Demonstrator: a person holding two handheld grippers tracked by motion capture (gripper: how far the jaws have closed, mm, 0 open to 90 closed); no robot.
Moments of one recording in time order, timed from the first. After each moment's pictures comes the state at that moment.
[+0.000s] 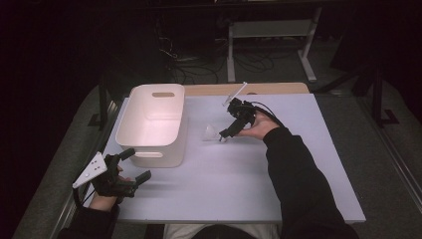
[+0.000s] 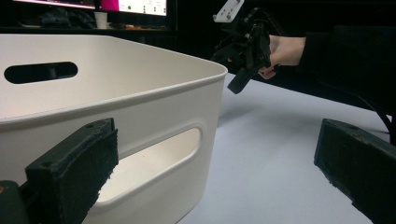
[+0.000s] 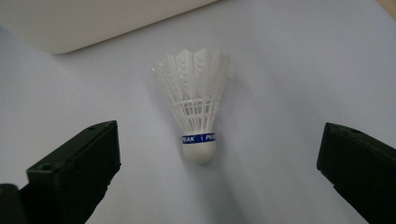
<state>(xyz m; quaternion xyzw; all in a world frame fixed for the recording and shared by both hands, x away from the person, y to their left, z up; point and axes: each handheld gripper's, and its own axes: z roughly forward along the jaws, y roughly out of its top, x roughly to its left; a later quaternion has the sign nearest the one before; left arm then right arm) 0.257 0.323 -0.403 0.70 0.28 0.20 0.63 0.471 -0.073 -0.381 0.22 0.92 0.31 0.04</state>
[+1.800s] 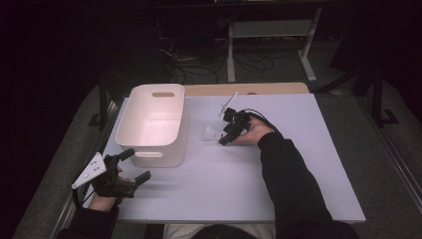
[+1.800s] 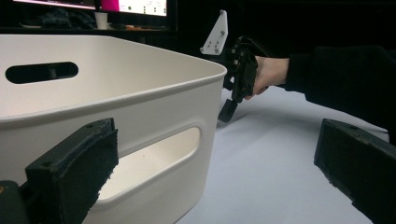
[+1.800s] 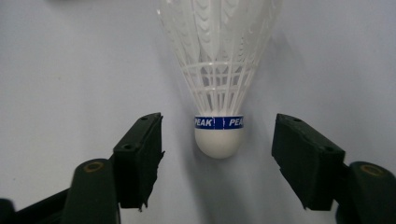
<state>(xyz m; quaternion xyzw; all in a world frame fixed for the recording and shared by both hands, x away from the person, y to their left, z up) 0.256 0.324 -0.403 0.70 0.28 0.20 0.63 0.484 -0.060 -0.423 0.18 0.95 0.27 -0.03</state>
